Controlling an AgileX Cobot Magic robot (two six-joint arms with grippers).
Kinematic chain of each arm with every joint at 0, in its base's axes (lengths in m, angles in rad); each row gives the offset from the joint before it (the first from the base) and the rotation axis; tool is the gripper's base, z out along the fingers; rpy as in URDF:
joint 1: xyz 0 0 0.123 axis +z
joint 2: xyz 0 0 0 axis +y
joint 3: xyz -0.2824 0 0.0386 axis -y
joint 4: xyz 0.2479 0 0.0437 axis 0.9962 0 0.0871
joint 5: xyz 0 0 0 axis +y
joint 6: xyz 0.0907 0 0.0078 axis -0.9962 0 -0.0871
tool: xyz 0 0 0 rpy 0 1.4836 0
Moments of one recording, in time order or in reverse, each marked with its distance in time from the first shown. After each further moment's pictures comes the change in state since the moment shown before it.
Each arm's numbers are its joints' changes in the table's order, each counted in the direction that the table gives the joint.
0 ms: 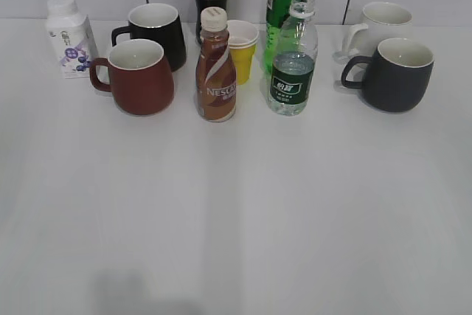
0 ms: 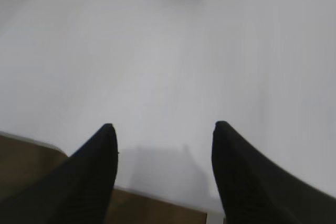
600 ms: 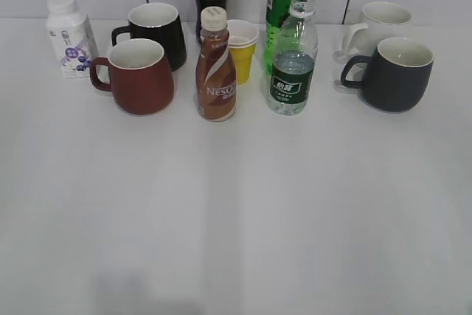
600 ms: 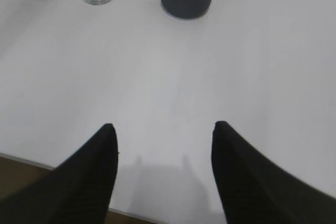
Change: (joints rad) left arm 0.163 -0.182 0.000 0.000 0.001 0.000; right arm 0.000 0.000 -0.037 0.000 -0.111 0.000
